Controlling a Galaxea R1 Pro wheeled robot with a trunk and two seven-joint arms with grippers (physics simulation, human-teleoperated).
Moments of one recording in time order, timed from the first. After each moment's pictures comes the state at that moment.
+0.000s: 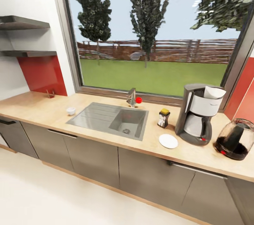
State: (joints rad) left arm 0.18 0.09 0.13 -0.25 0.01 -0.02 0.12; right arm -0.19 -0.08 -0.11 -0.04 0.16 -0.03 0.11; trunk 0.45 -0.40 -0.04
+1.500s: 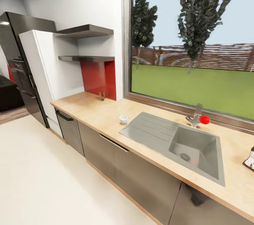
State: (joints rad) left arm 0.17 0.09 0.14 -0.26 0.01 -0.02 0.12; right arm -0.19 -0.08 -0.11 -0.04 0.16 -0.03 0.11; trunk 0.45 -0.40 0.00
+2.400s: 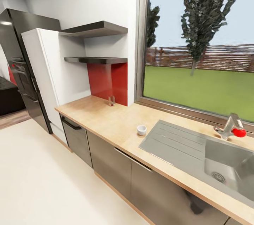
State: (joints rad) left arm 0.17 0.09 0.14 -0.26 0.01 -0.02 0.12; right arm -0.19 -0.07 -0.11 -0.05 0.17 -0.03 0.12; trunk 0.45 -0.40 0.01
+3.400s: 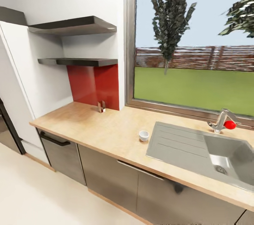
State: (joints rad) left arm 0.15 0.09 0.14 -0.26 0.01 -0.02 0.13; right arm -0.19 -0.07 -0.11 -0.05 0.16 -0.03 0.11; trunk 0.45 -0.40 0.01
